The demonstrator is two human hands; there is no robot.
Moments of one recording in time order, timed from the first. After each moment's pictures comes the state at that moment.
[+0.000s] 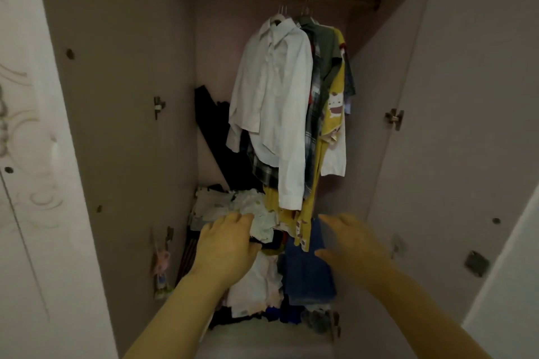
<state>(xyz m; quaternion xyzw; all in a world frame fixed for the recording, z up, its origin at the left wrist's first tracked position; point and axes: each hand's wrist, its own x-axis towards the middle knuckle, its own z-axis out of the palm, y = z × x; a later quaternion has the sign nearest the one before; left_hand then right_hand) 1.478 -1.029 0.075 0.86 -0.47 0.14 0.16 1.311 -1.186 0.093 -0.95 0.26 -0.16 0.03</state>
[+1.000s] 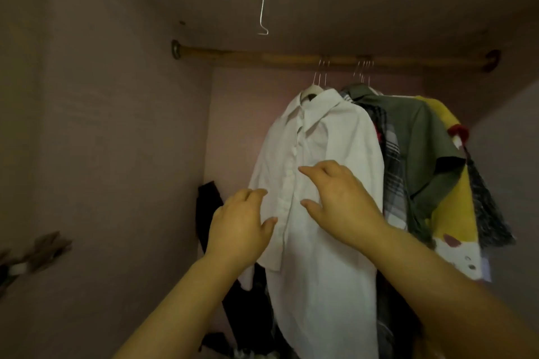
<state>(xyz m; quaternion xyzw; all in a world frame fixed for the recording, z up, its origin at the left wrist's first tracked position) 1.810 -1.378 0.256 0.81 -0.38 0.31 0.31 1.702 -1.516 0.309 -0.92 0.04 -0.38 -0.09</state>
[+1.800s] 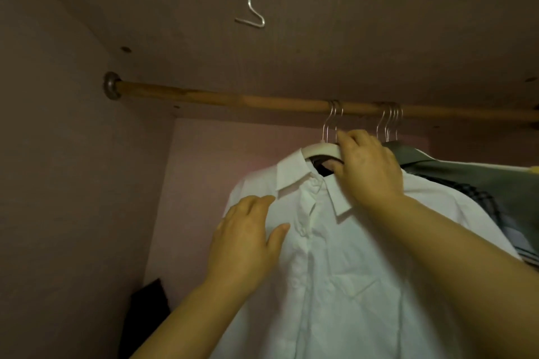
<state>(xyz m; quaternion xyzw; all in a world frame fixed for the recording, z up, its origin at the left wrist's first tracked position) 1.972 -1.514 0.358 0.68 -0.45 0.39 0.43 1.865 -1.664 0.467 -0.76 0.21 -0.57 -0.24</state>
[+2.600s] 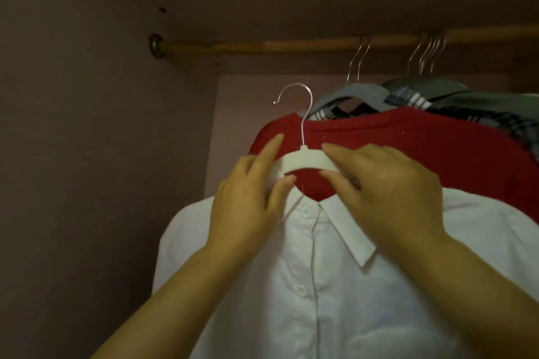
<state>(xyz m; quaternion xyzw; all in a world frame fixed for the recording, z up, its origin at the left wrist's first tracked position) 1.915 -1.490 0.317 0.66 -0.38 0.47 0.45 1.811 -1.634 0.356 -0.72 -0.05 -0.66 -0.19</state>
